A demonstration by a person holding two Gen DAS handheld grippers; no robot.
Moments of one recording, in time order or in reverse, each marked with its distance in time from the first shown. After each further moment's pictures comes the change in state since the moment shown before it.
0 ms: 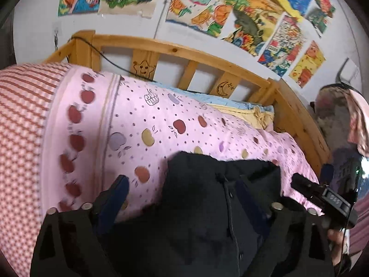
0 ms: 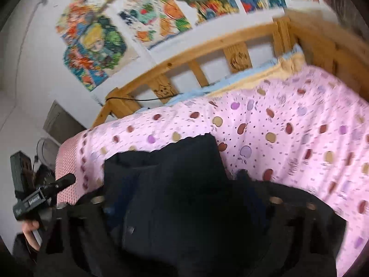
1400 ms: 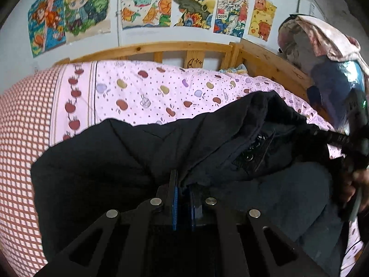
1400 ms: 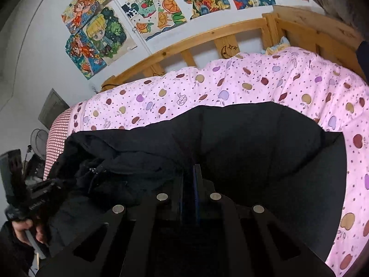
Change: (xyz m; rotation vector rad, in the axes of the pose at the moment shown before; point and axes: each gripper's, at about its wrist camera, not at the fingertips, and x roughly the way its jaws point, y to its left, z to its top) left arm -0.066 -0.028 -0.130 0.380 -0.031 0.031; right arm -0.055 -0.034 -0.087 -0.087 -0.043 -0.005
